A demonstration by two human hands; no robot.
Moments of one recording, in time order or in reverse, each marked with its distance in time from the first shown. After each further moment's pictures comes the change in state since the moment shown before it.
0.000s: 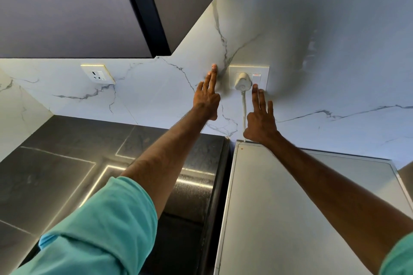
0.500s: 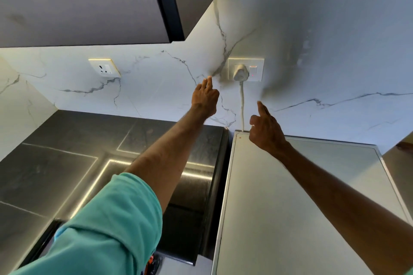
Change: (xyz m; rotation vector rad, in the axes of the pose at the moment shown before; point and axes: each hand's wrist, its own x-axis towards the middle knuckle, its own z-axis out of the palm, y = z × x) left_hand -0.052 0.000 -0.010 -0.081 -0.035 0.015; right_hand -0.081 0.008 -0.006 0.211 -0.014 -0.043
